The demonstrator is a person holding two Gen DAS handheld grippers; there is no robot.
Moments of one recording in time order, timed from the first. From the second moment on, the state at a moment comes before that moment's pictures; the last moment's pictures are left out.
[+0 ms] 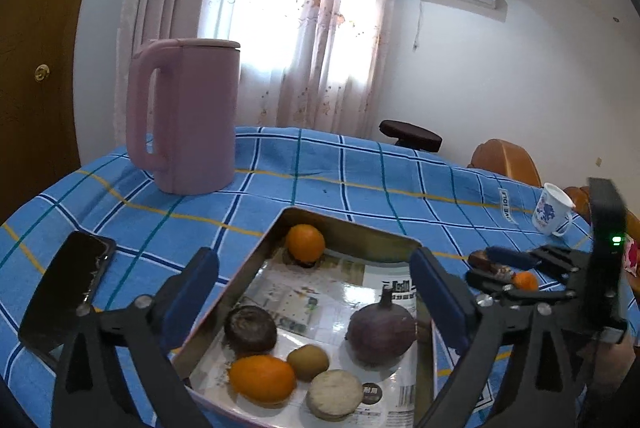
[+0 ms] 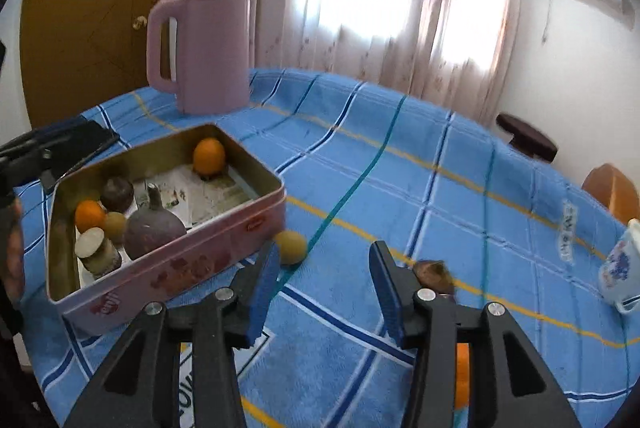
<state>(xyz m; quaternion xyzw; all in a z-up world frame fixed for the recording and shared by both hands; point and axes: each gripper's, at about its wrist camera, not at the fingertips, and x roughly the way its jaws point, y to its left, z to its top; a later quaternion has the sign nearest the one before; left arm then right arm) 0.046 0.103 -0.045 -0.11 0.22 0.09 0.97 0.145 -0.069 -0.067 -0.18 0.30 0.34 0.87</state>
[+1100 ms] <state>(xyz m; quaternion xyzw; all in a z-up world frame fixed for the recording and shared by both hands) 0.115 -0.058 -0.040 -0.03 0.27 -0.06 0.96 0.150 -0.241 -0.051 -0.09 0.29 0.15 0.94</state>
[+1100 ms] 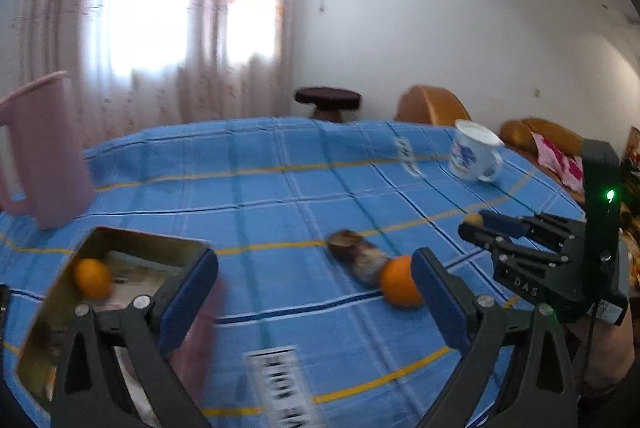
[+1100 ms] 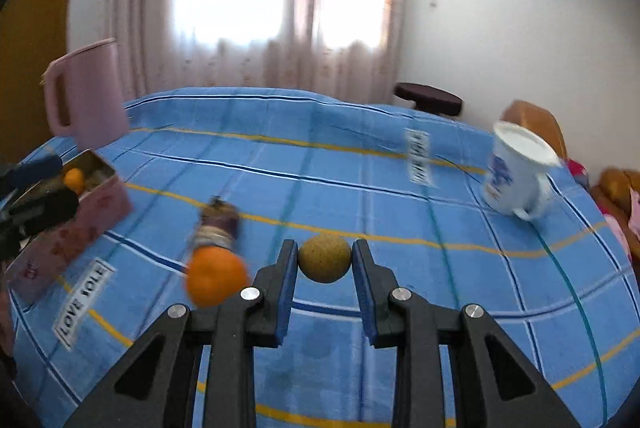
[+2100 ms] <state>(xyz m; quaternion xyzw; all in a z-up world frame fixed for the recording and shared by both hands) 0.157 -0.135 -0.078 0.00 0.37 -0.12 0.92 0.145 -0.272 -0.048 -0.05 0.27 0.16 0.95</state>
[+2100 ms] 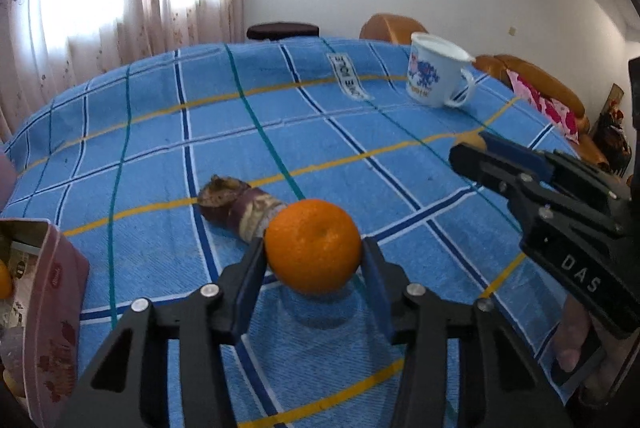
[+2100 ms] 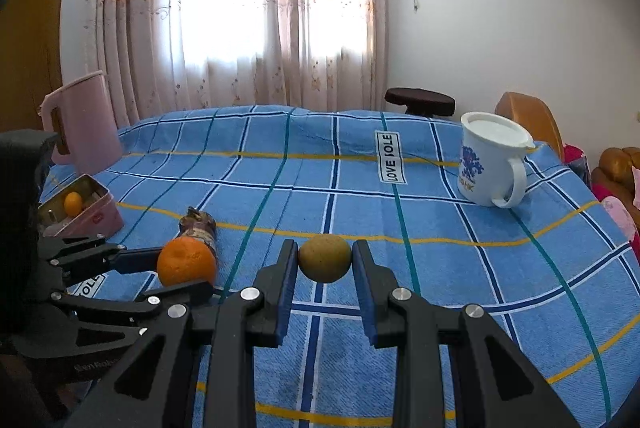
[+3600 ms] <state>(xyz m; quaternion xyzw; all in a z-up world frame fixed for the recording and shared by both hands) 0.107 -0.125 -0.046 0.00 0.21 -0.09 0.97 0.108 -0.278 -0.033 -0.05 0.16 0.20 0.97</state>
